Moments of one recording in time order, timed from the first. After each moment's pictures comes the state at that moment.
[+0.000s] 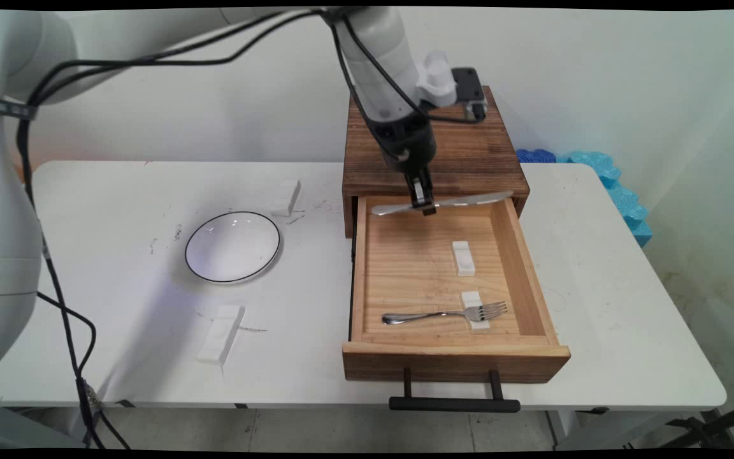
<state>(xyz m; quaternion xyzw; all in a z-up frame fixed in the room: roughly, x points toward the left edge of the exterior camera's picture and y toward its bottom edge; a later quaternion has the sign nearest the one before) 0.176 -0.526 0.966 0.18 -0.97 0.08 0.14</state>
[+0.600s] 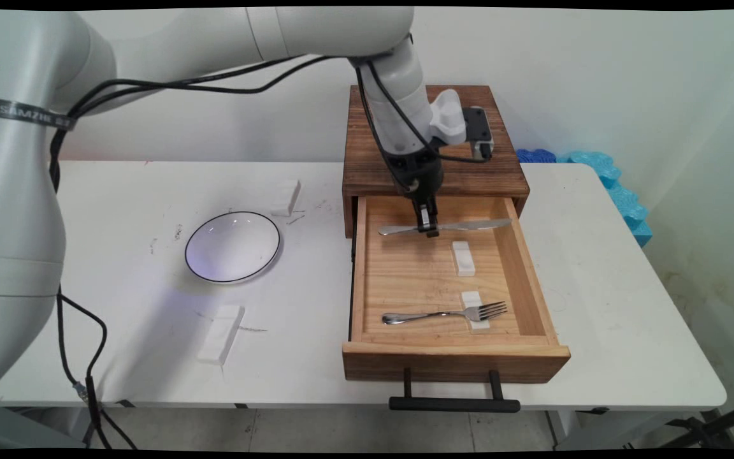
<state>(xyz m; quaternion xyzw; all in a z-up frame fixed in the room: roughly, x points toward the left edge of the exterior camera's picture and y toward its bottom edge) 0.158 -0.537 0.919 0.16 -0.98 0.07 0.12</state>
